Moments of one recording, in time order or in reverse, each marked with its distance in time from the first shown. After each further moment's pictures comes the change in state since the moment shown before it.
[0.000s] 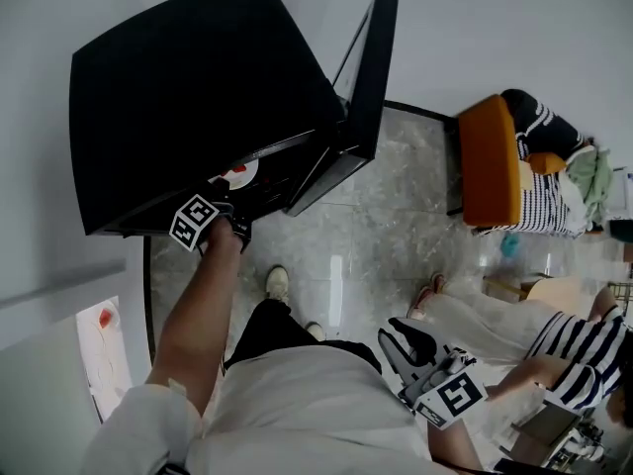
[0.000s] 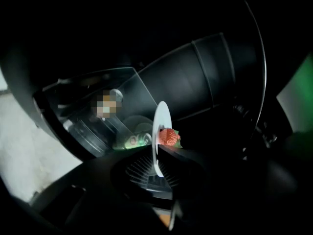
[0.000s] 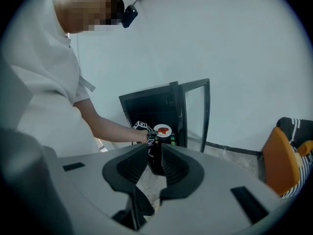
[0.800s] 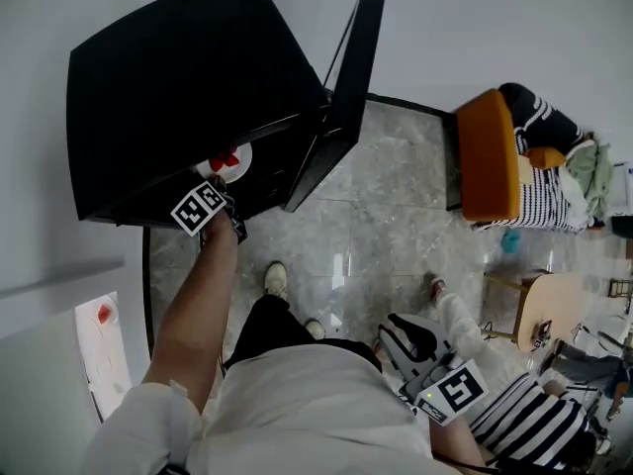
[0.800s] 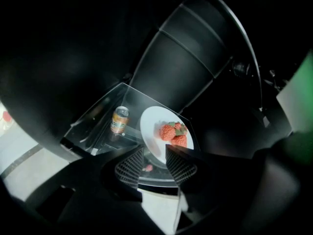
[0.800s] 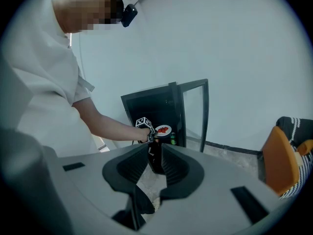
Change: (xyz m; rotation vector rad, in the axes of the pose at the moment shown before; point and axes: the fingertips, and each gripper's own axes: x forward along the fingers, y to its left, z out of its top) left arm -0.013 0.012 -0.001 0.382 0.040 0.282; right arm -0.020 -0.002 -0.012 -0.018 0.002 0.018
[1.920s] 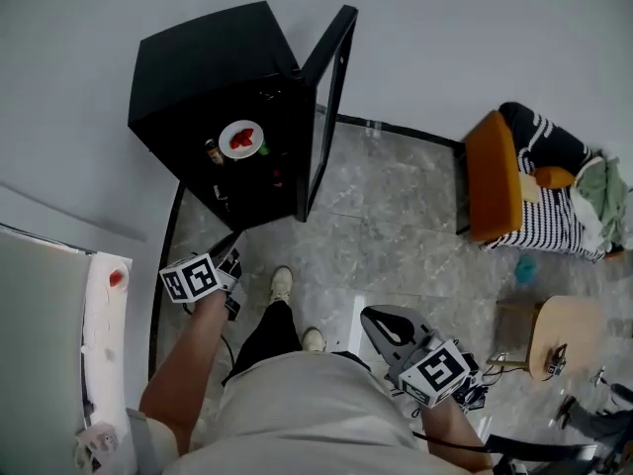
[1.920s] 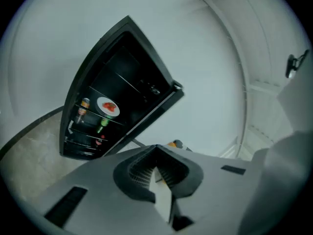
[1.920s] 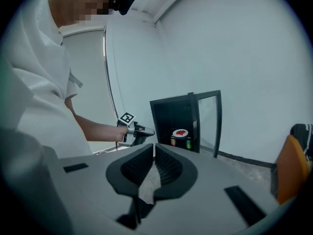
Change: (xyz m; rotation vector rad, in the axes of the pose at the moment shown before) left arm -0.322 -0.100 -0.156 0.178 0.011 -0.564; right arm -0.125 0.052 -0.081 -0.127 -0.147 0.200
